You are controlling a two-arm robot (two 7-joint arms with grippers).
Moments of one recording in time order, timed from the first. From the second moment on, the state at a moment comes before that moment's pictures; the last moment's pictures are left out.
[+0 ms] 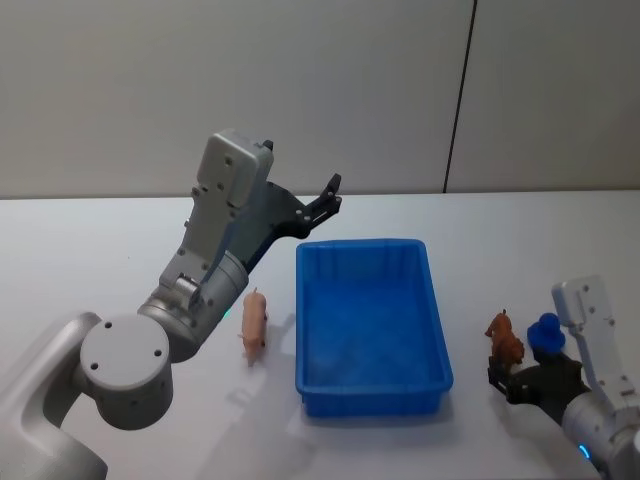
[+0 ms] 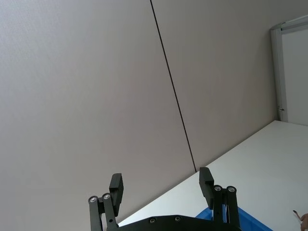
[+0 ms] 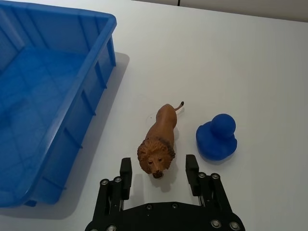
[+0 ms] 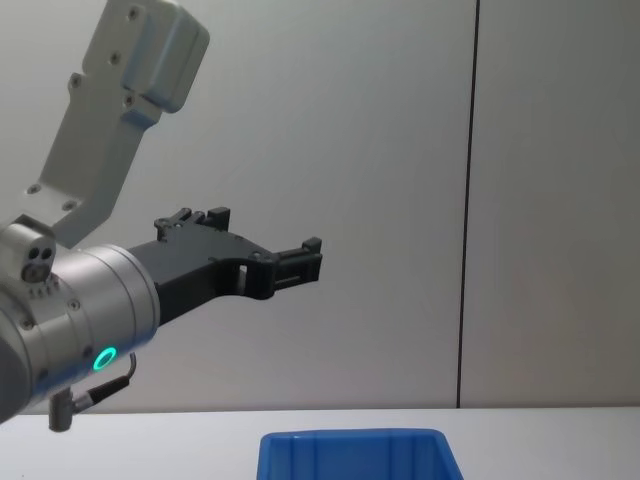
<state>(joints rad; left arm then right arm) -0.24 0.38 0.45 -1.63 -0.20 0.01 -0.01 0.00 0.25 -0.27 -1.49 0.21 0.39 0.02</state>
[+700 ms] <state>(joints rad) -0.24 0.38 0.45 -1.63 -0.20 0.01 -0.01 0.00 0.25 -0.28 -1.48 0.11 0.30 0.03</state>
